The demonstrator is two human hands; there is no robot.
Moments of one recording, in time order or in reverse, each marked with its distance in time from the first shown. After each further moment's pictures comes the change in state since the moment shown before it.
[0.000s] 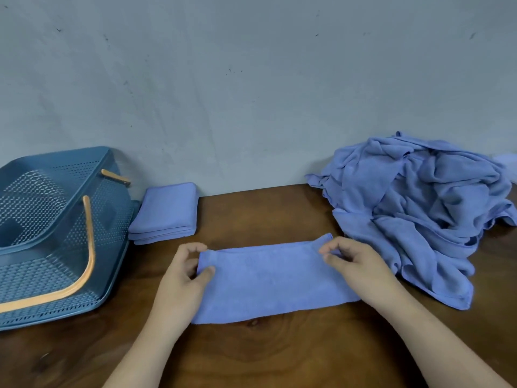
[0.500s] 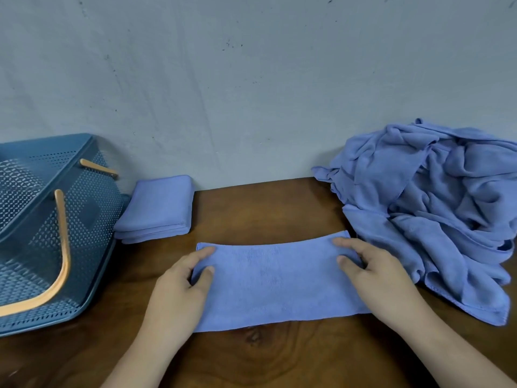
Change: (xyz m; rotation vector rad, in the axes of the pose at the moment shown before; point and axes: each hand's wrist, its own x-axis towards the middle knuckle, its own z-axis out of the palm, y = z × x) left_hand 0.020 -0.020 0.013 0.252 0.035 0.098; right_hand 0.008 0.008 0.009 -0.139 0.086 0.018
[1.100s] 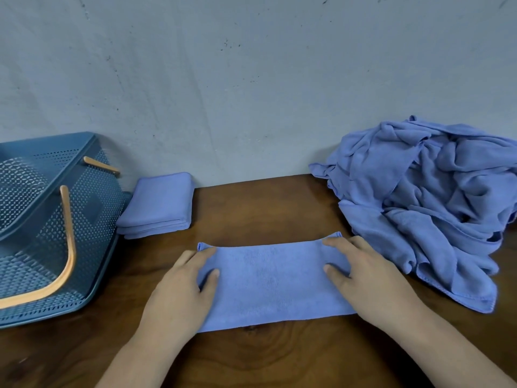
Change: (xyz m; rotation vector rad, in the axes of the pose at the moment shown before) left_hand -0.016 0.014 -0.005 0.423 -0.027 0.128; right_hand -0.013 -0.006 0.000 -0.481 -0.052 -0.141
